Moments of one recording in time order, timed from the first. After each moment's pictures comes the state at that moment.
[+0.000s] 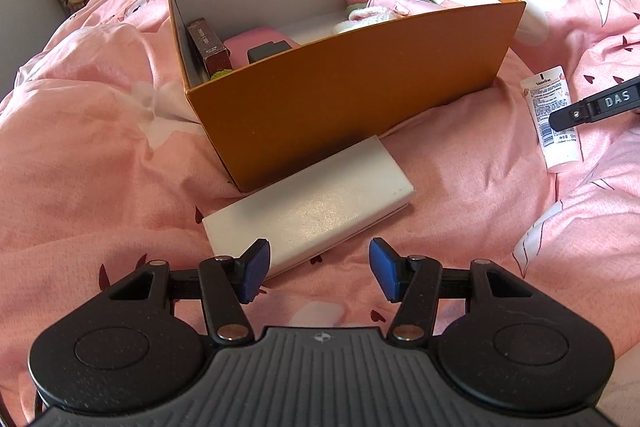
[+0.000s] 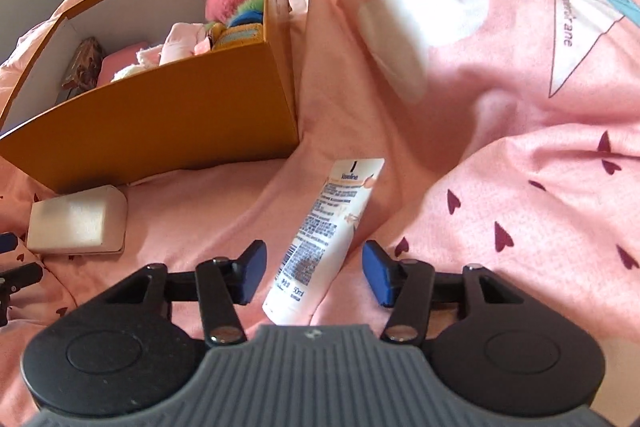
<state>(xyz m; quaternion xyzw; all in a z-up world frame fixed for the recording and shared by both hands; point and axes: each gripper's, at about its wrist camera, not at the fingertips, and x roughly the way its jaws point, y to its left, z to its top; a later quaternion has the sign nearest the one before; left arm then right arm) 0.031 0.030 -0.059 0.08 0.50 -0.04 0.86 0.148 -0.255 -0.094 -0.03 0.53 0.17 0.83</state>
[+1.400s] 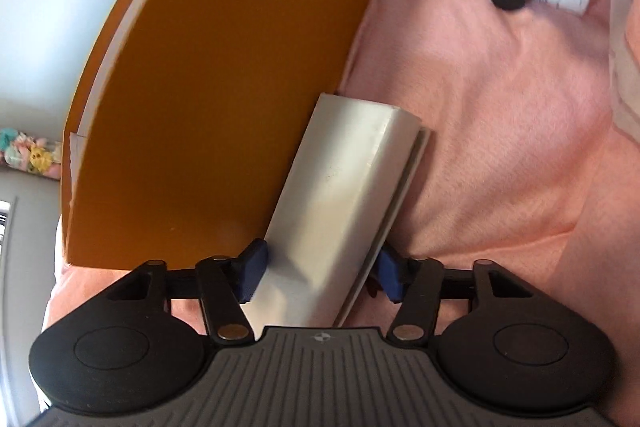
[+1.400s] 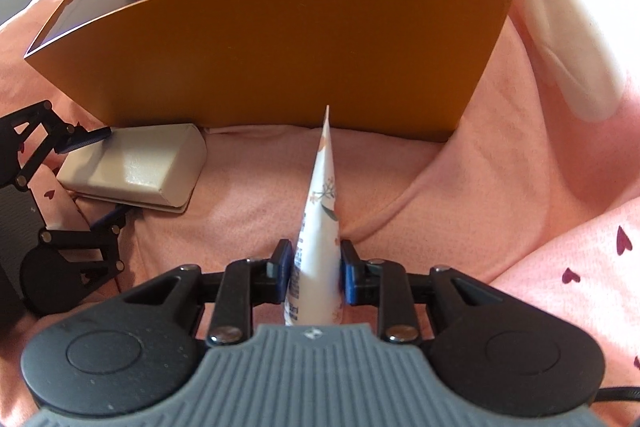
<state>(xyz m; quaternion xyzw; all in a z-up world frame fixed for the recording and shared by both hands) 0.061 -0.030 -0.145 0.43 0.48 -0.07 0.76 0.148 -0.180 -0.126 -0.08 0.55 0.28 0.78</state>
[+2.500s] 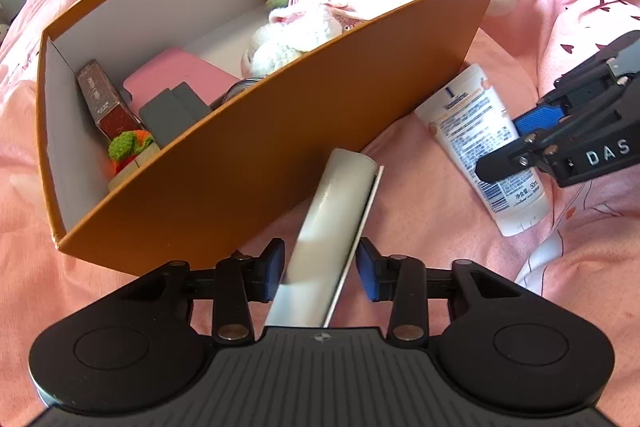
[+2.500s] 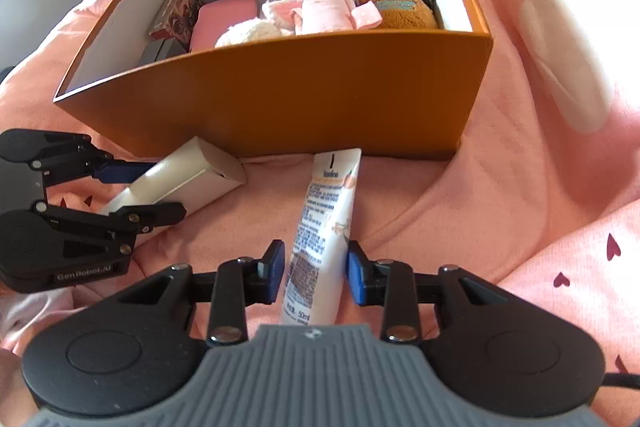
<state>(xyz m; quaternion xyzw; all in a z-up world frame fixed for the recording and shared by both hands) 0.110 0.008 -0.088 0.12 0.53 -0.14 0.83 0.157 -0.179 -0.102 -0.04 0.55 0.29 0.78</state>
